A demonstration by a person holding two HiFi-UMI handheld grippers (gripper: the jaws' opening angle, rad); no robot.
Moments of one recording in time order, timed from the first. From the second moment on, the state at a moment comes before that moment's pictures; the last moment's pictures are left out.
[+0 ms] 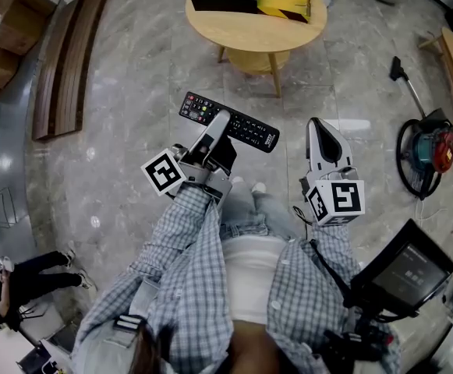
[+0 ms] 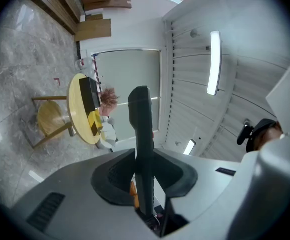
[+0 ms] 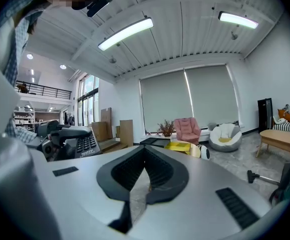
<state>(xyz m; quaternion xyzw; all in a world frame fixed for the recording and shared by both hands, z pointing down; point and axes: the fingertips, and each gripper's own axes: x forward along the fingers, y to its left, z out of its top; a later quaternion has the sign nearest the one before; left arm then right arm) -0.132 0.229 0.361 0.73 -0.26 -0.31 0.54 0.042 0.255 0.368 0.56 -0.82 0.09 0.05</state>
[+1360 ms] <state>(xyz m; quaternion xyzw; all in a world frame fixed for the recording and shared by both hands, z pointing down) -0.101 0.158 0.362 0.74 -0.24 -0.30 0.55 0.068 0.191 0.366 0.58 -0.81 0.10 0.06</state>
